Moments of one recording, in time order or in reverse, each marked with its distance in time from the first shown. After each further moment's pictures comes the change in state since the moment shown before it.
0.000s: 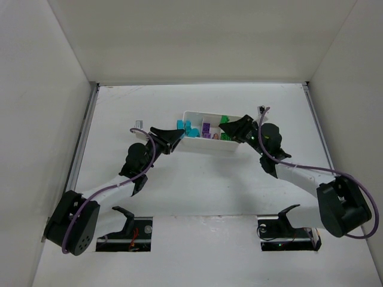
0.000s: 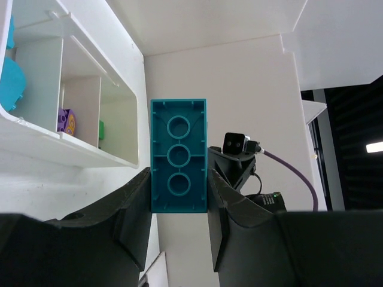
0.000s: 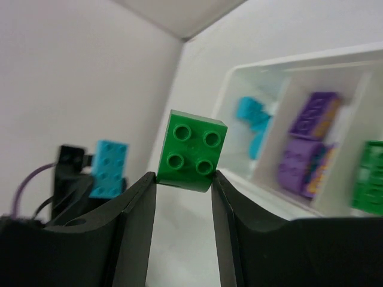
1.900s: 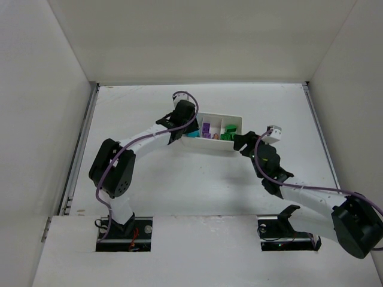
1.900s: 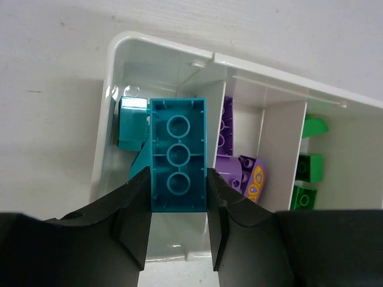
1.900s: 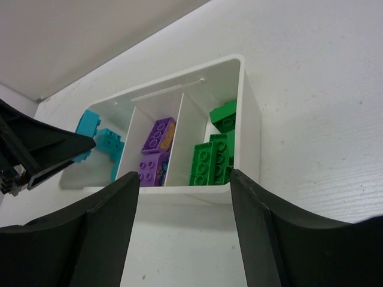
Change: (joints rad) left arm -0.146 0.614 0.904 -1.009 -0.348 0.748; right arm 0.184 -0.225 -0.206 -0.140 0.723 -0.320
